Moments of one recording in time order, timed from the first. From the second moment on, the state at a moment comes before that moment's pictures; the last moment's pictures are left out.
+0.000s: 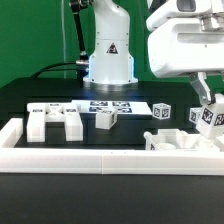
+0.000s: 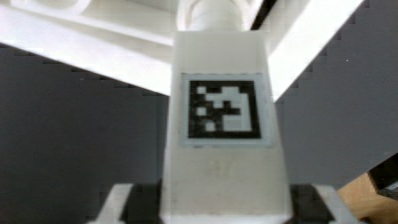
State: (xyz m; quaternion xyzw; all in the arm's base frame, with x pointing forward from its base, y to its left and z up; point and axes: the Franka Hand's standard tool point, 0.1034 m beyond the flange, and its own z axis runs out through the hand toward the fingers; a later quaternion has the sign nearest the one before) arm 0.635 0.119 0.100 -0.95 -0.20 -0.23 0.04
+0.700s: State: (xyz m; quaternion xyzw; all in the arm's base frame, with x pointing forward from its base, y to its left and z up) arm 0.631 0.117 0.093 -0.95 -0.20 -0.24 0.03
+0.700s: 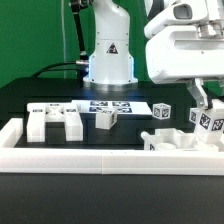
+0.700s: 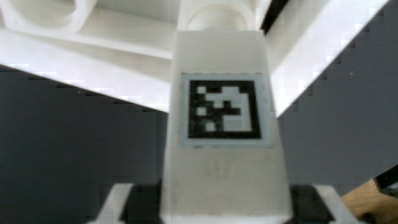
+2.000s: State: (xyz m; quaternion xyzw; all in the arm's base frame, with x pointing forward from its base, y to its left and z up) arm 0.626 0.112 0.093 -0.93 -0.19 -0.31 0.02
